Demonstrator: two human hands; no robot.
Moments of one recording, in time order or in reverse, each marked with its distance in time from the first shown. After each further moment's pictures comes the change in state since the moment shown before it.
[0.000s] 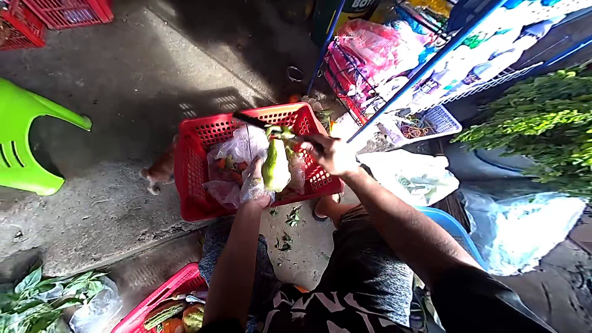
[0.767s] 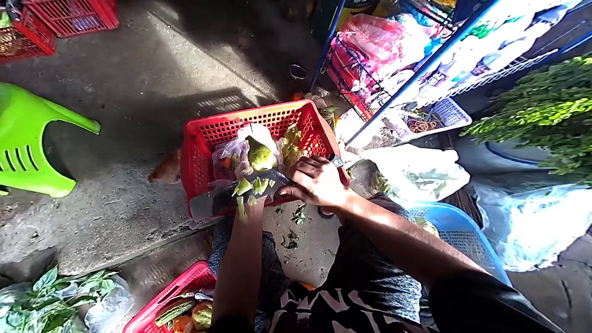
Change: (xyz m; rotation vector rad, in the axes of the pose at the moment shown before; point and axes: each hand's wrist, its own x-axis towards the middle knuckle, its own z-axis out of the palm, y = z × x) left_hand -0.010 -0.013 -0.037 -0.084 -0.088 0.397; right_hand -0.037 -0.056 0.036 -0.160 0.361 -0.785
